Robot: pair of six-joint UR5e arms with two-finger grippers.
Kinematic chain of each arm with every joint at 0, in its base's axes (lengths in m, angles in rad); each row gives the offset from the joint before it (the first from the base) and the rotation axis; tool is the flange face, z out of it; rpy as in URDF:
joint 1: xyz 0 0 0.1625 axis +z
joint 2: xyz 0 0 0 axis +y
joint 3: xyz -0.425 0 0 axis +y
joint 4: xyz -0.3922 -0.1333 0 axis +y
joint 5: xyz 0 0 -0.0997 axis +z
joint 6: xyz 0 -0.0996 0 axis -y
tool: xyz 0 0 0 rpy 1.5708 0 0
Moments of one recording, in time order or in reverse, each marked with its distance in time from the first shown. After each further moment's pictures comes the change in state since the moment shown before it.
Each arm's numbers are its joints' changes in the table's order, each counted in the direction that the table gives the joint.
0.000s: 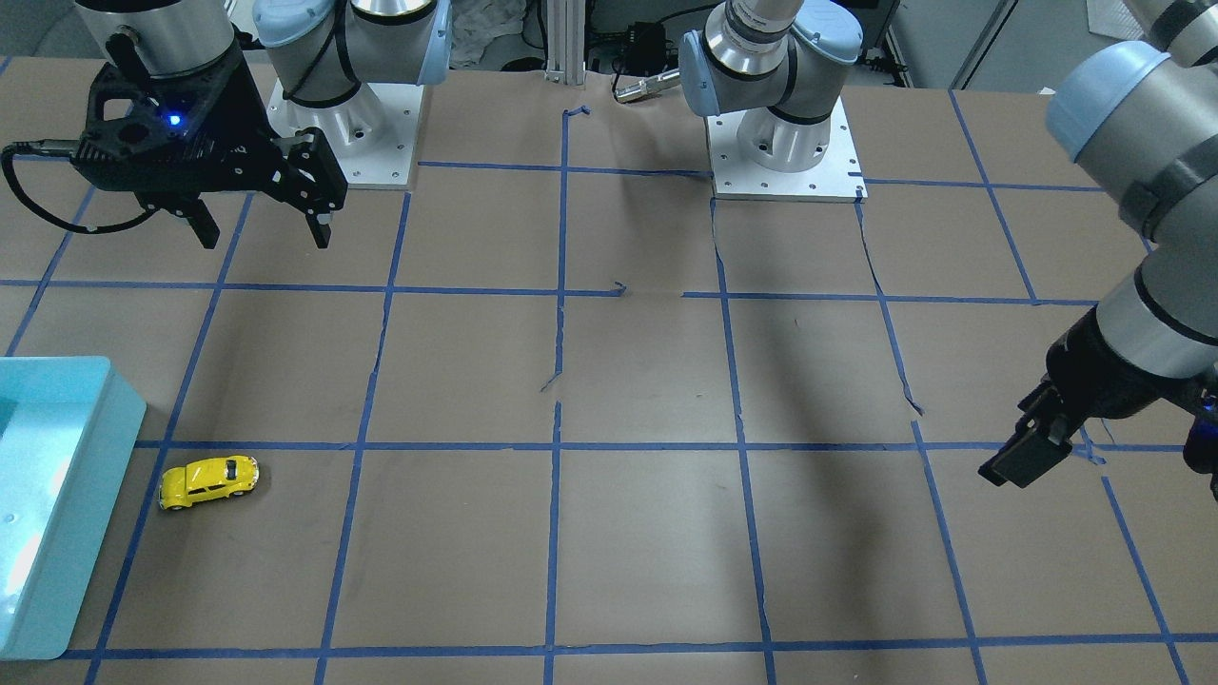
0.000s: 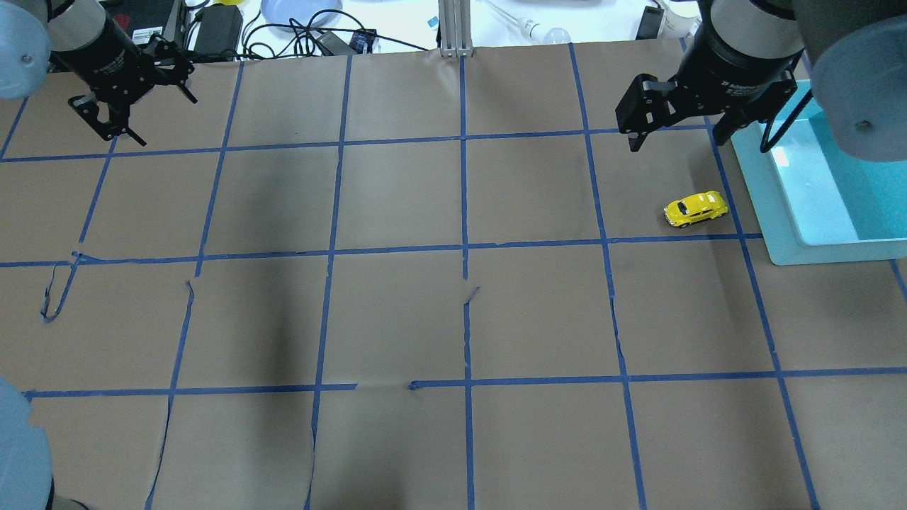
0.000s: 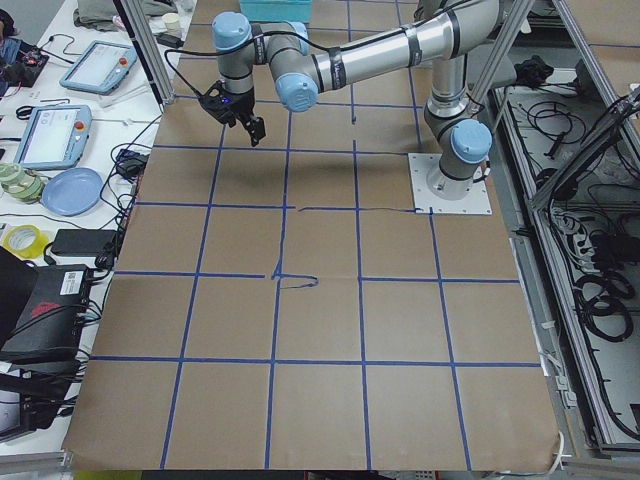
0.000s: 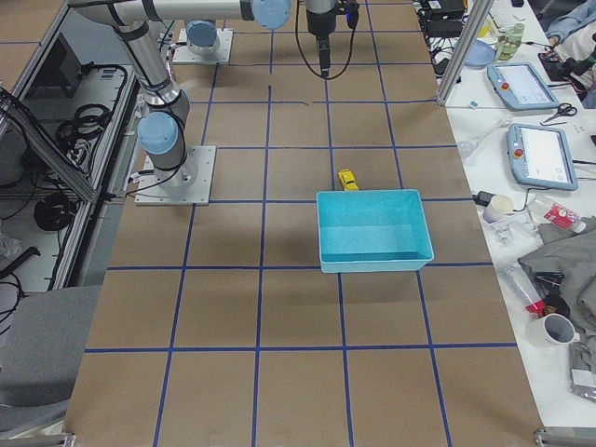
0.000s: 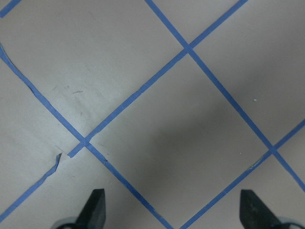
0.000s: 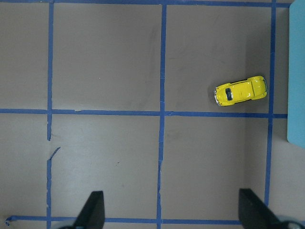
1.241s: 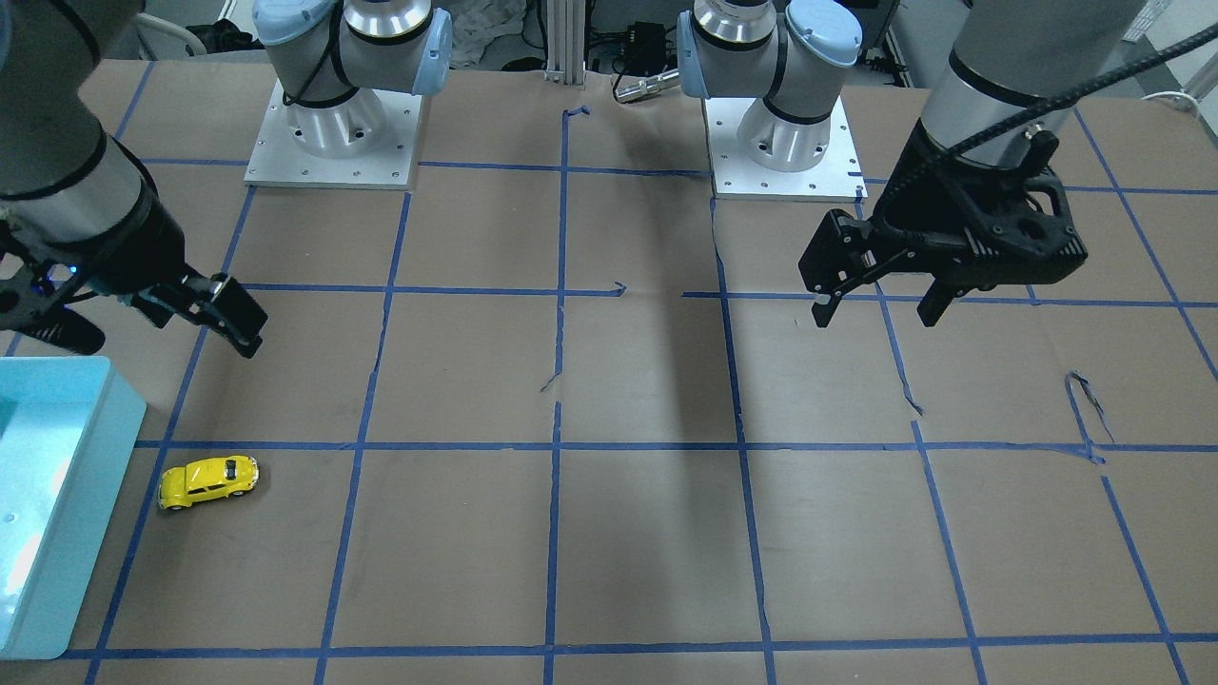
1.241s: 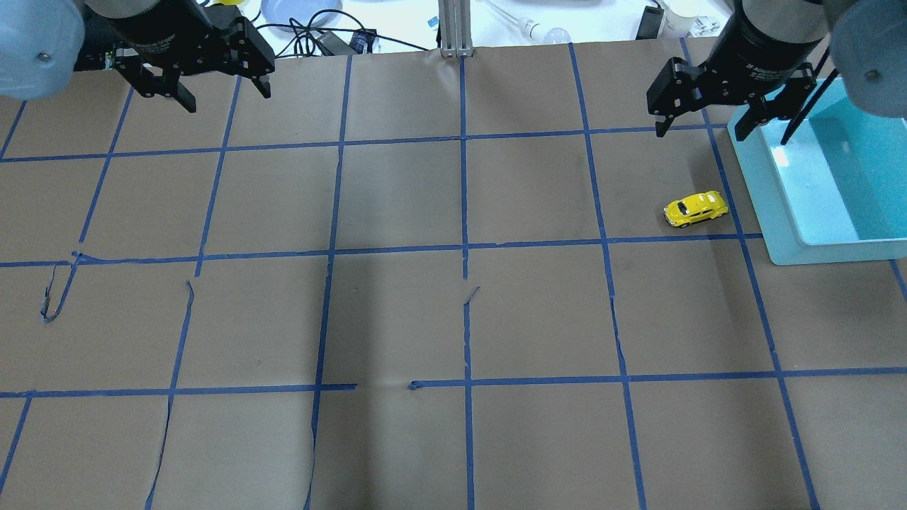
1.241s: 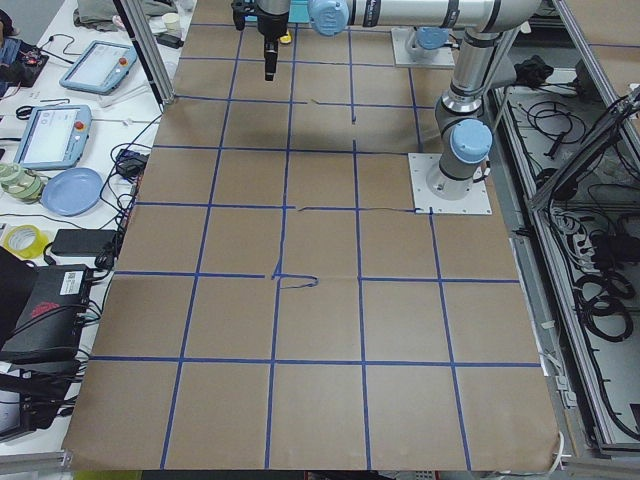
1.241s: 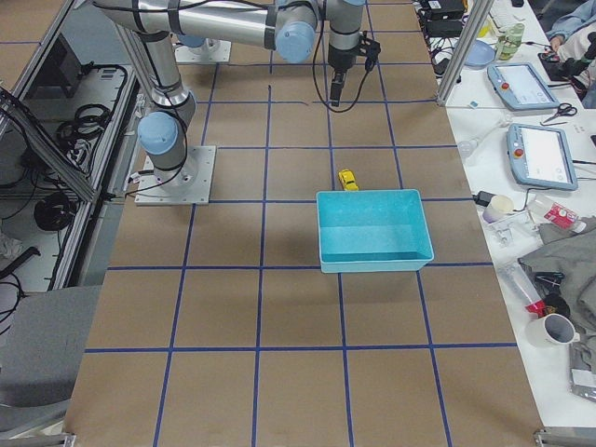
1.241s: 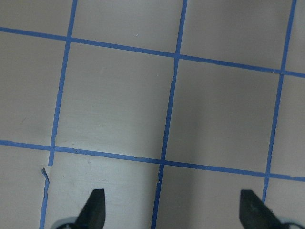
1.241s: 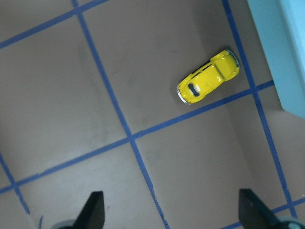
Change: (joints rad) left arm -0.233 -0.217 0.066 0.068 0.000 0.496; right arm -0.141 -0.194 0.025 0.053 -0.003 0.321
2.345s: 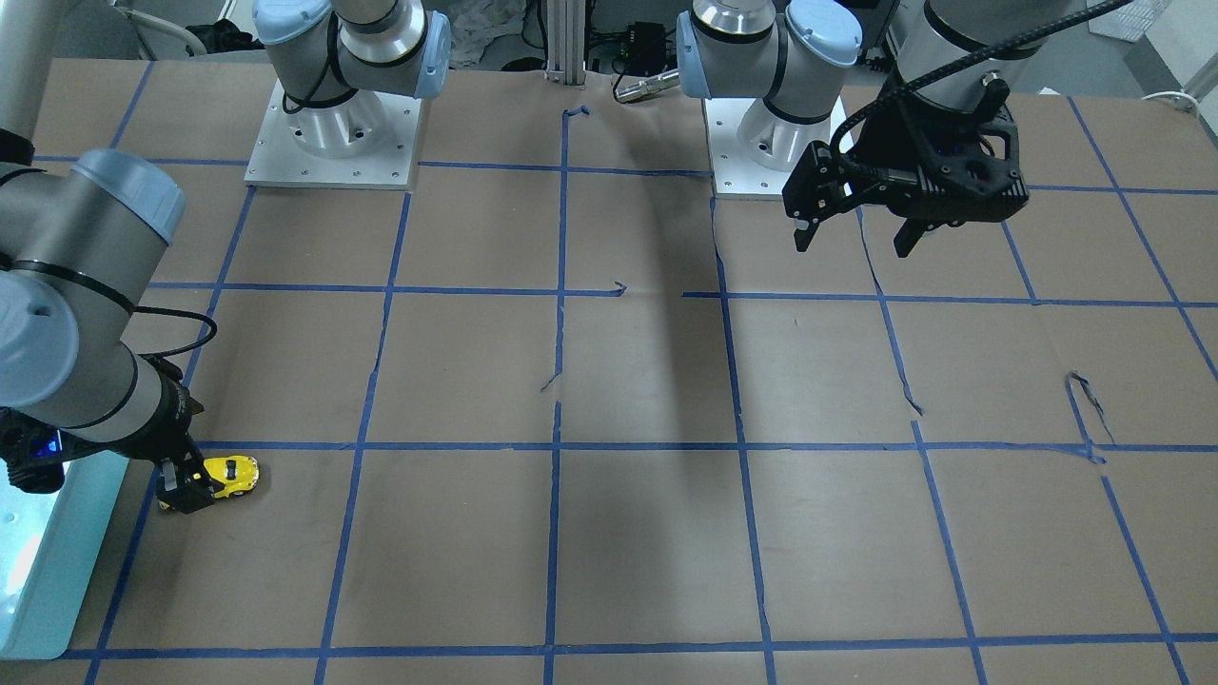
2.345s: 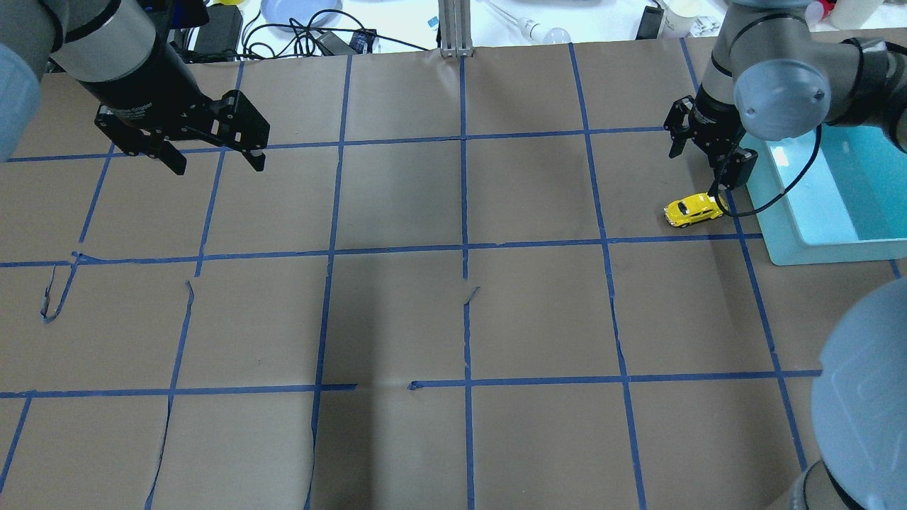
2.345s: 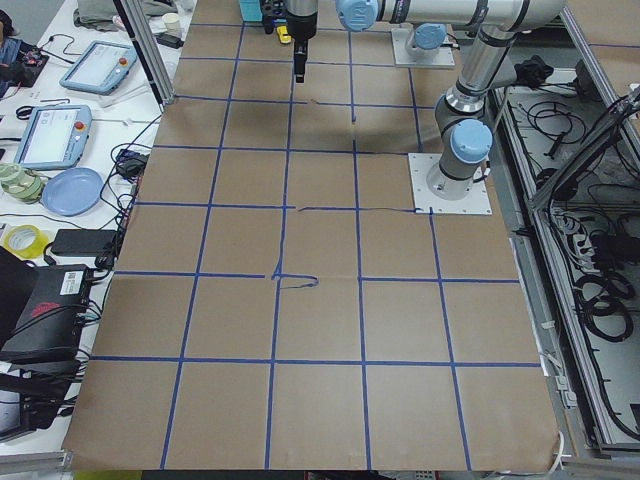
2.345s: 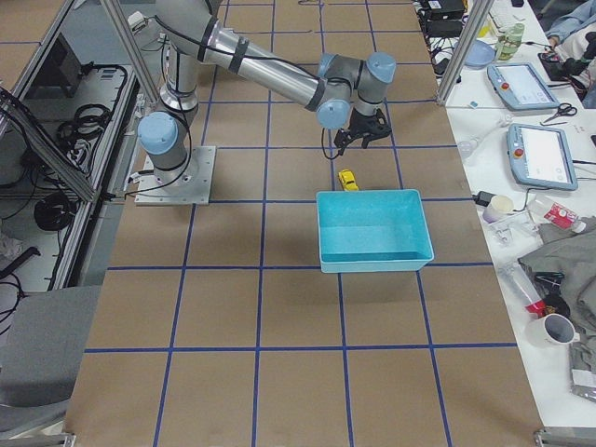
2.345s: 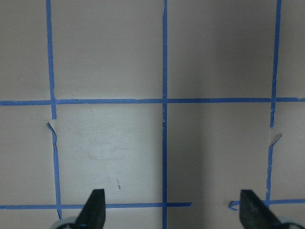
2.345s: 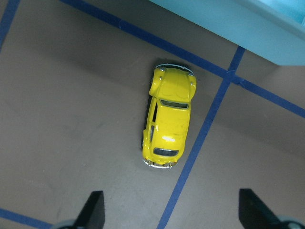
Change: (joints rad) left arm 0.009 -0.100 0.085 0.146 -0.004 0.064; right arm -0.049 -0.263 -0.031 0.189 0.096 0.715
